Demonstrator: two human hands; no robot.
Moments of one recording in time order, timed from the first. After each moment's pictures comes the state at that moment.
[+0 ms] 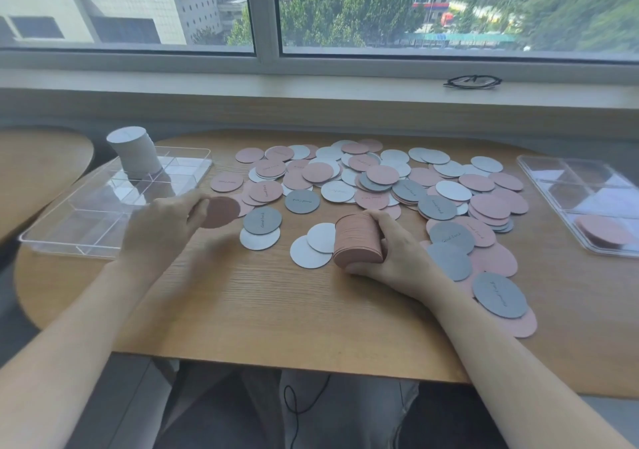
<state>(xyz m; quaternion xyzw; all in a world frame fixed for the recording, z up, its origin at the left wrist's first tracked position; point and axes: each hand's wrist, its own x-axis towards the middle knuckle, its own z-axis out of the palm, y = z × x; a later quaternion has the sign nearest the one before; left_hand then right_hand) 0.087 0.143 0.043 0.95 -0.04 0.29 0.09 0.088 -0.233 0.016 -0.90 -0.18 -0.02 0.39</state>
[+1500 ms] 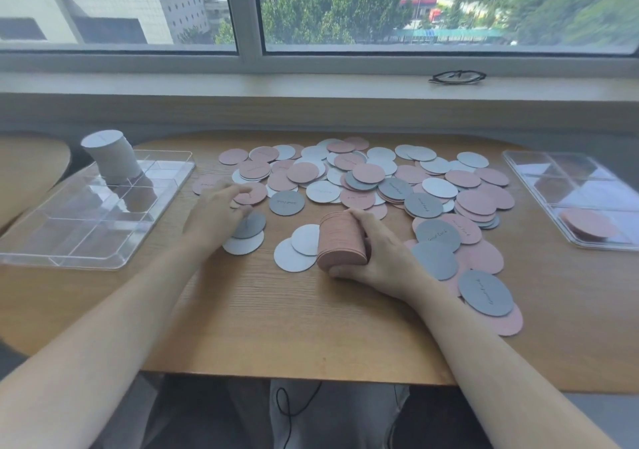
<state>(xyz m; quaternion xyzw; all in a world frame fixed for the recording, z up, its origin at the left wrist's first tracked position) 0.157 0.074 0.022 0.96 0.00 0.10 0.27 0.089 -0.233 0.017 -0.90 -0.19 -0.01 0.40</state>
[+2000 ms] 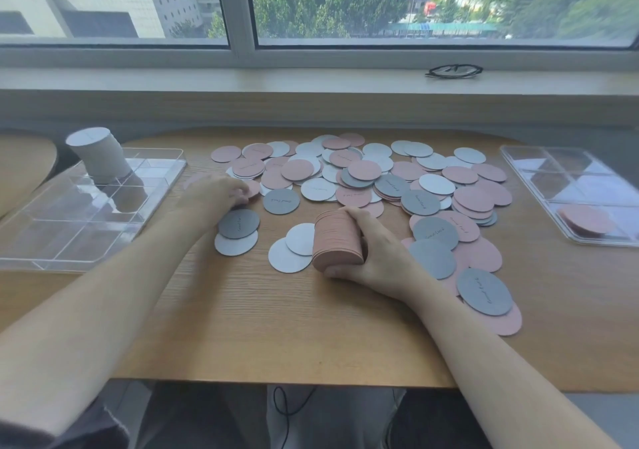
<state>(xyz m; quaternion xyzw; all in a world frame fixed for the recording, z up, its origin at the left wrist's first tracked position) 0.197 0.077 0.039 0.99 -0.03 0.02 0.12 0.092 -0.234 0.014 -0.89 -0.19 -0.01 0.40</state>
